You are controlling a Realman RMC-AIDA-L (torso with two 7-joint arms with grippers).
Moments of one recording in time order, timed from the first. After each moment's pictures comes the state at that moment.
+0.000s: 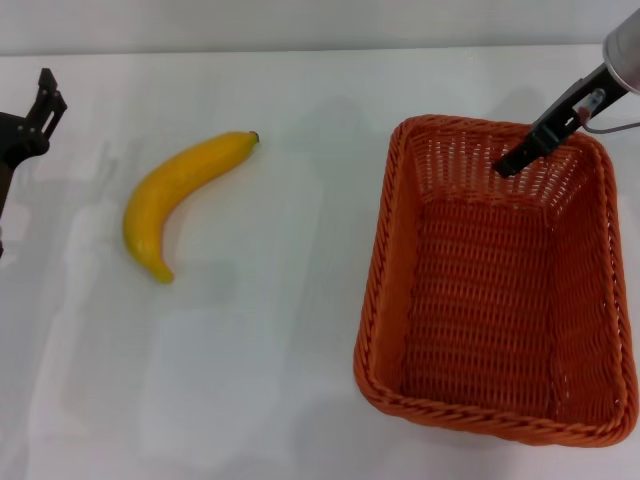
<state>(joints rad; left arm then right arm) -0.42 -2.09 1.87 0.19 -0.53 1.15 -0.10 1.04 1.92 -1.09 -0.66 -2.59 -1.30 2.27</state>
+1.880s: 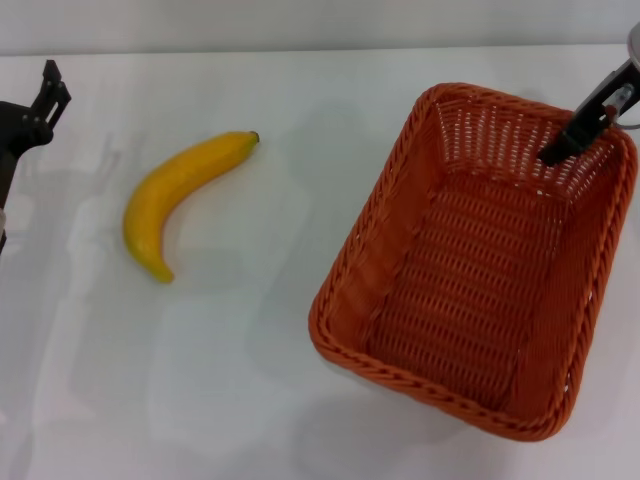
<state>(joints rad) -0.45 -2.08 1.86 0.19 -0.54 1.11 -0.10 1.00 1.96 -1.08 -0.86 -2.75 -1.44 2.35</state>
